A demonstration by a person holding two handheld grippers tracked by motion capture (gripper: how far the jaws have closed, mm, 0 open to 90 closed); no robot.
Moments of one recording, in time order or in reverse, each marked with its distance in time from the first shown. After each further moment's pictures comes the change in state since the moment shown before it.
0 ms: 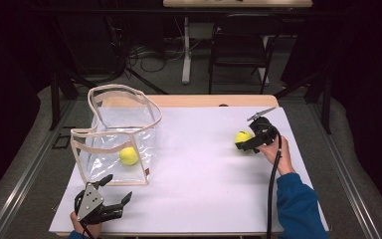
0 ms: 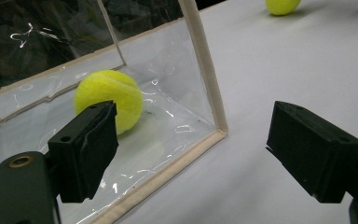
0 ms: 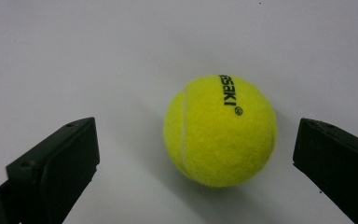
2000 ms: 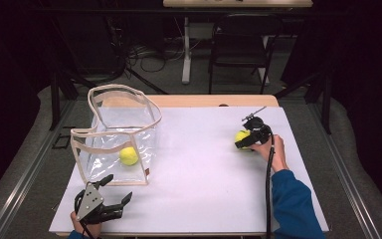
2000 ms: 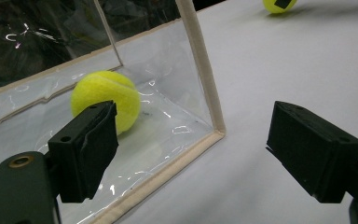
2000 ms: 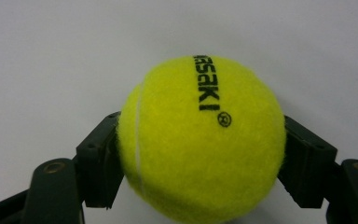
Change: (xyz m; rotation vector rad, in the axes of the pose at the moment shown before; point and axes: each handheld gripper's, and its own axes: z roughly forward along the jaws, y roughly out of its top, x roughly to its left) left arm 0.001 0.000 0.000 -0.007 -0.015 -0.003; right arm -0.009 0.005 0.032 0.126 -0.050 0.053
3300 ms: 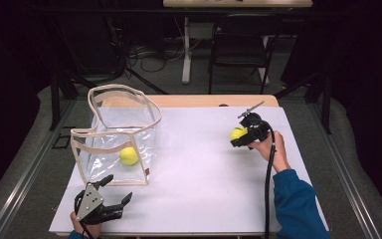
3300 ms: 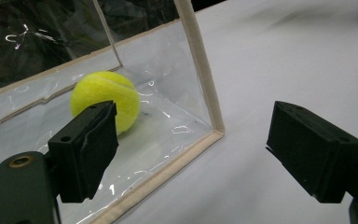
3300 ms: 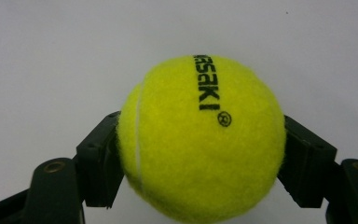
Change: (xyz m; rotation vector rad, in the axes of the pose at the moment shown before) left arm -0.001 0.000 -0.001 0.001 -0.001 0.004; right arm 0.030 0.016 -0.039 -0.033 0.047 -0.092
